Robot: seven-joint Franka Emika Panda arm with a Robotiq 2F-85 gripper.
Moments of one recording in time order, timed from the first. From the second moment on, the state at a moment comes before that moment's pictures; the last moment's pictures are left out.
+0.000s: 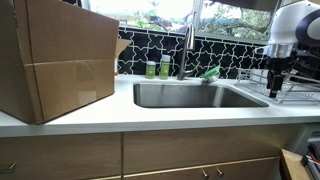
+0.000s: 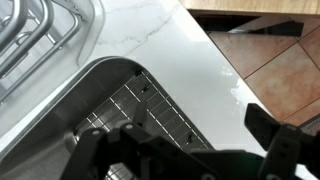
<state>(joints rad) -0.24 -0.58 -0.26 -2.63 -0.40 2.02 -0.32</state>
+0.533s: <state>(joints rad) -0.22 -0.59 -0.26 -2.46 -0.12 2.09 -0.23</state>
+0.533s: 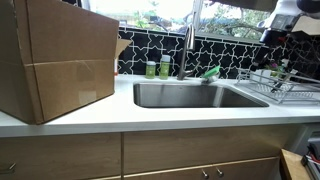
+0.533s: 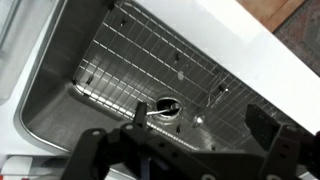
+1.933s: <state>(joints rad) -0.34 -0.46 -0.23 -2.39 -0.06 2.50 0.23</state>
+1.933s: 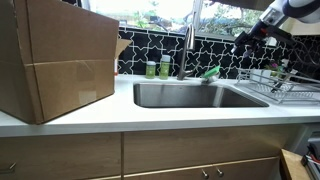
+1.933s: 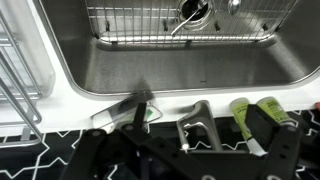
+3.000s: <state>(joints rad) -0.41 0.14 -0.34 -1.98 0.19 2.70 0.65</state>
